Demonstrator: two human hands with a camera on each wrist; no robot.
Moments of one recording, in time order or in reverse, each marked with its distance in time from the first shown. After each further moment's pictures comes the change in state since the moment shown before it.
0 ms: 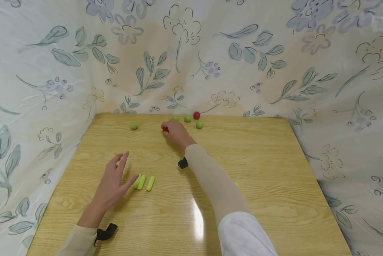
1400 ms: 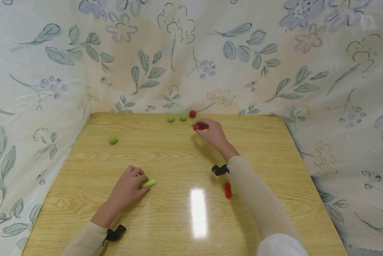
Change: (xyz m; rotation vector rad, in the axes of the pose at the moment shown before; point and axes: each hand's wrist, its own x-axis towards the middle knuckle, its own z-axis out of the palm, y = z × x) left_hand 0.002 0.035 0.042 0.119 -0.172 0.183; right_hand -0.129 0.075 -0.081 0.414 0.288 0.190
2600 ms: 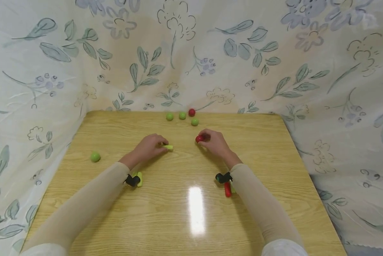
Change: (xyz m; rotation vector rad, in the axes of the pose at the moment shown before) left_hand 0.161 -0.043 0.015 -0.208 -0.220 0.096; right_hand -0.028 0.036 0.013 -0.044 -0.104 0.071
